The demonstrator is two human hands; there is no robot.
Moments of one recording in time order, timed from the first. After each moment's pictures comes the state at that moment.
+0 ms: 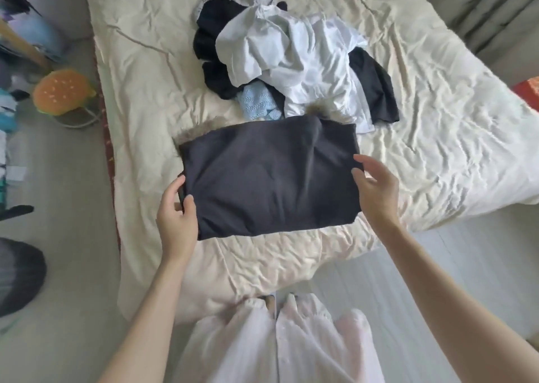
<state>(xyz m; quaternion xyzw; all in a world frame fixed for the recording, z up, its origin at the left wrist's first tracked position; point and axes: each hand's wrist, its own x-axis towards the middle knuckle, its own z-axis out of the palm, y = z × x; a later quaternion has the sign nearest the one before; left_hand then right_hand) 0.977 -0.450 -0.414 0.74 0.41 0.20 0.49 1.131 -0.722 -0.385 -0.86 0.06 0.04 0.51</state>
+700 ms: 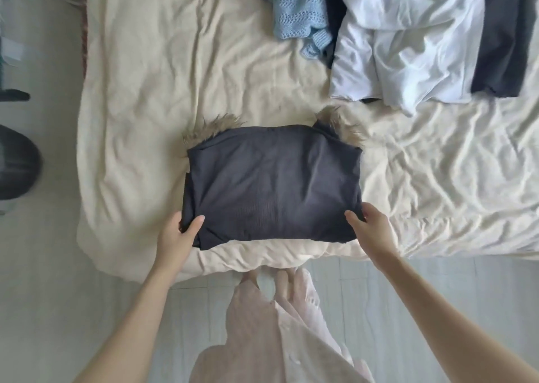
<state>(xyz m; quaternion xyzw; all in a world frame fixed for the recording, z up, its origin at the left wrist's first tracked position) 0.931 -0.499 -0.597 0.64 0.58 -0.04 0.50 1.156 -0.765 -0.600 -0.88 0.03 0.37 0.31</state>
